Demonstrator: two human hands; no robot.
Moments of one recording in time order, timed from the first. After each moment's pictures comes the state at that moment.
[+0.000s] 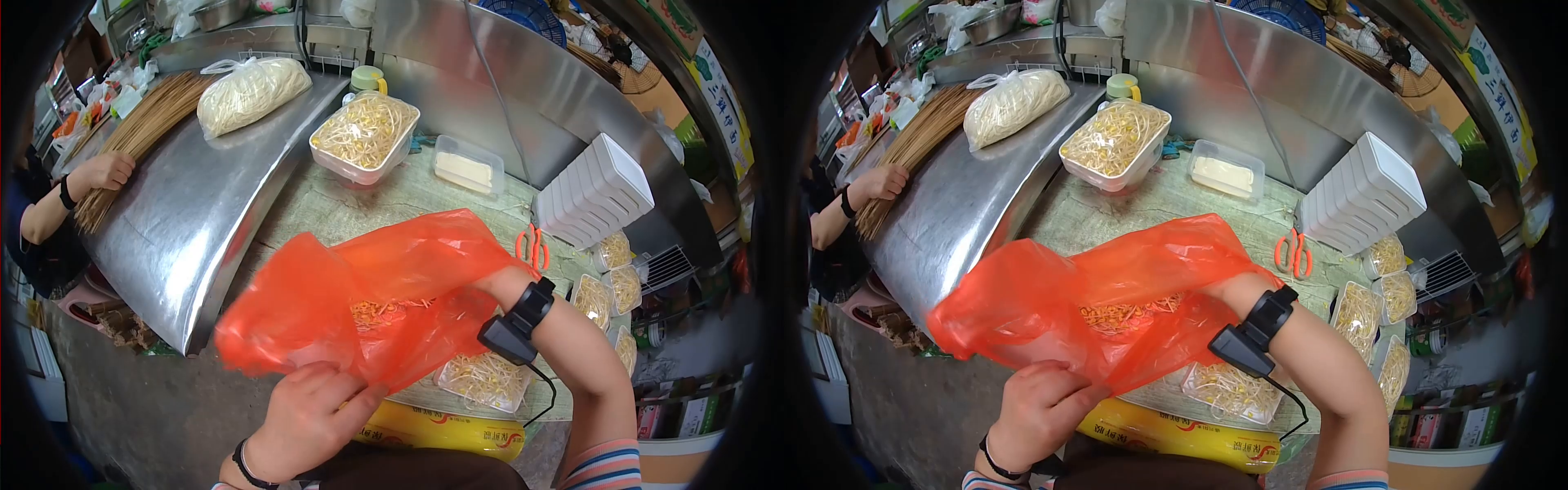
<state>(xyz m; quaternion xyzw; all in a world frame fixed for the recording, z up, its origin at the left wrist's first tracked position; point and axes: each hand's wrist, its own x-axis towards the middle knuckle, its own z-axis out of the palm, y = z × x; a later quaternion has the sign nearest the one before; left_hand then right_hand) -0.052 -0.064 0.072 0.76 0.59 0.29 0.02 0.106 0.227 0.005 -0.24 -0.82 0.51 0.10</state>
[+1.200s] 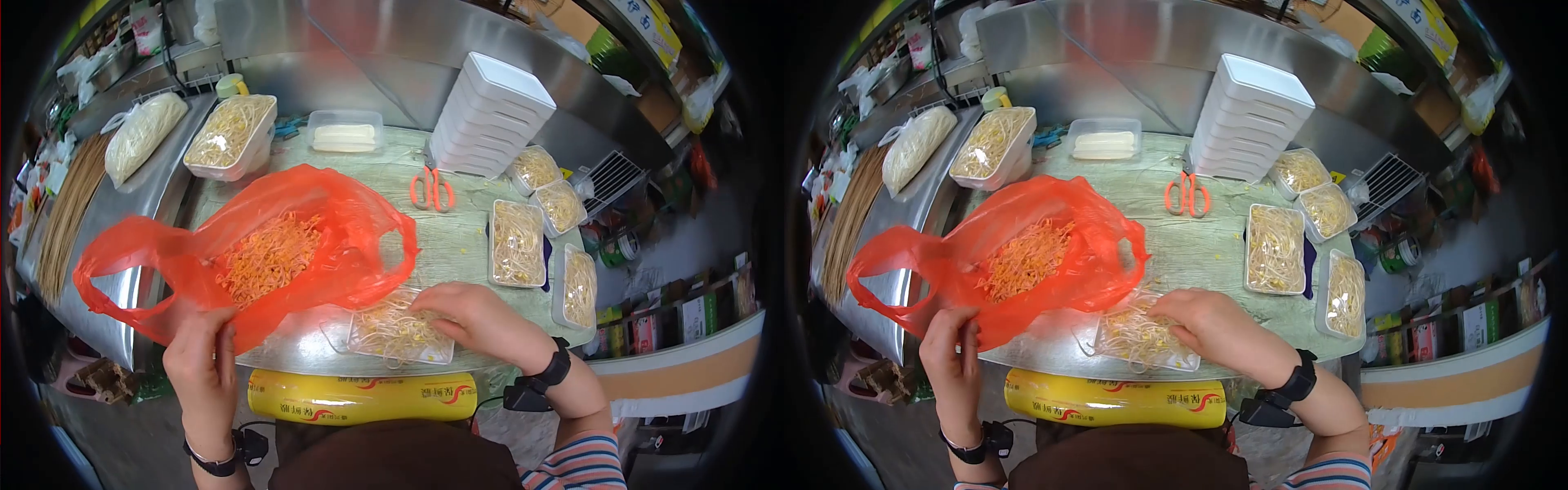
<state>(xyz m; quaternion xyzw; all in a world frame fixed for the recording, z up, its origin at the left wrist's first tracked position) -0.021 -0.038 0.078 0.62 0.68 0.38 -0.04 0.292 0.095 0.059 -0.30 -0.90 0.31 0.07</state>
